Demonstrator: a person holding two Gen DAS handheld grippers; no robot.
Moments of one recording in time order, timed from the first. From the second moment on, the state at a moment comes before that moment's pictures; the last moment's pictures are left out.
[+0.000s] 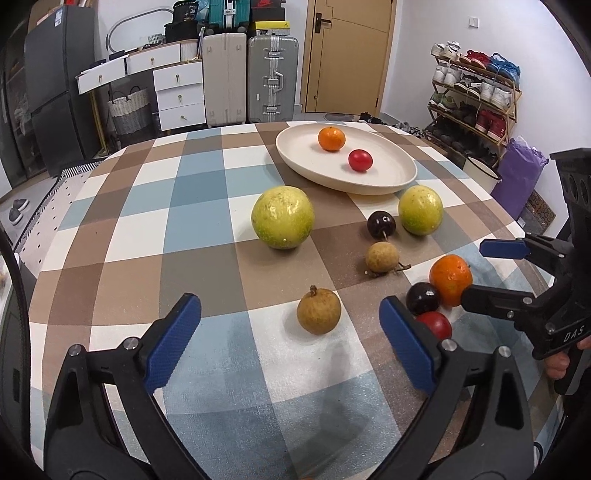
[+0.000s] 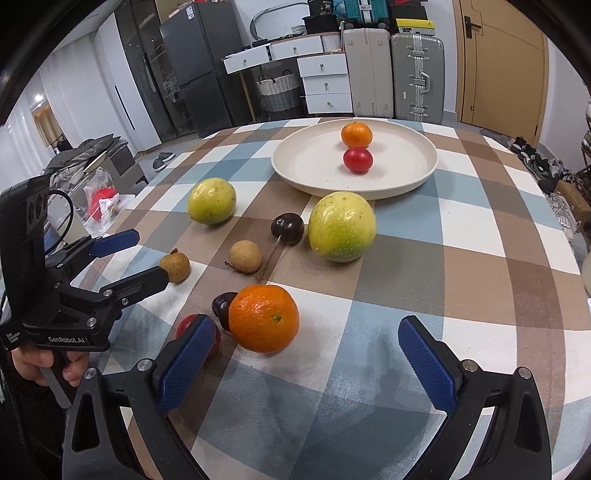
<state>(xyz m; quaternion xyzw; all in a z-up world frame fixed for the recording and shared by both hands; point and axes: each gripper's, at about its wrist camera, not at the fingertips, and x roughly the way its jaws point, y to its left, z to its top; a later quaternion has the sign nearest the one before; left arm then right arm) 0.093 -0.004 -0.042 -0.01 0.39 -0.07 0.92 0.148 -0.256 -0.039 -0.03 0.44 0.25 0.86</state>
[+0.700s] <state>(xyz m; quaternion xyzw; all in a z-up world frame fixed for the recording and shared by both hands) 0.102 -0.007 -0.057 -0.04 0.43 -0.11 0.89 0.148 -0.251 -0.046 -0.01 0.45 0.29 0.85</state>
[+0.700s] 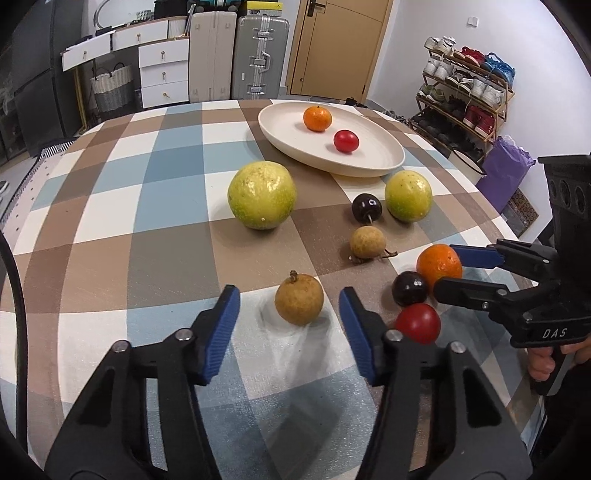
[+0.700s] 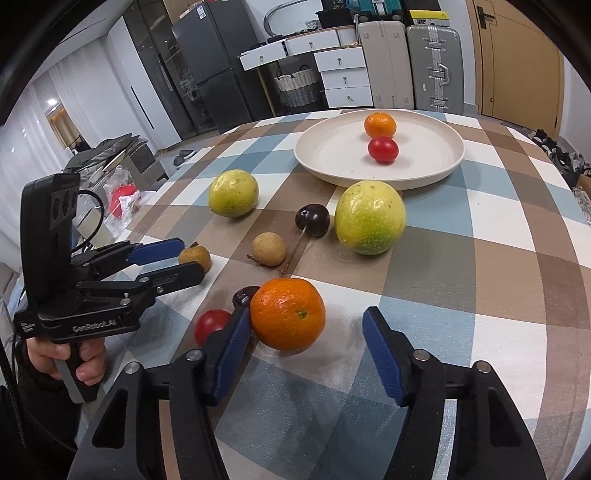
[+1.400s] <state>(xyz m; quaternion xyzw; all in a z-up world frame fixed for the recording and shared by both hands) 0.096 -0.012 -0.052 -0.04 0.41 -0.13 0.90 0.143 -0.250 -0.044 0.00 0.44 0.31 0.84</state>
